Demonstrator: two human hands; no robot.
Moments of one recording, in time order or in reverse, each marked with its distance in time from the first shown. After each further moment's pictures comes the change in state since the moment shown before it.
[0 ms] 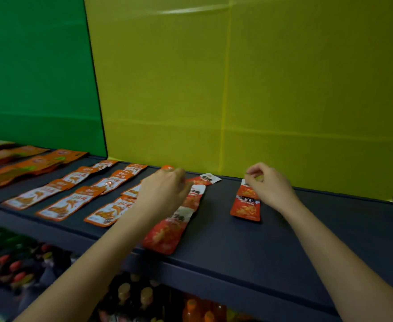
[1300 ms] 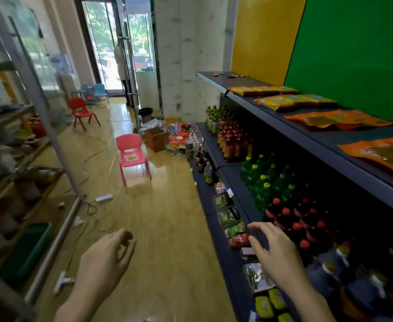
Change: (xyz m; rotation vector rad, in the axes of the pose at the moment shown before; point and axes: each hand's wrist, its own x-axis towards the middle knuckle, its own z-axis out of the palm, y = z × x) left_hand -0.513 -0.462 -0.202 0.391 -0.054 -1.307; right_hand -0.250 -0.452 0.481 0.238 -0.795 -0.775
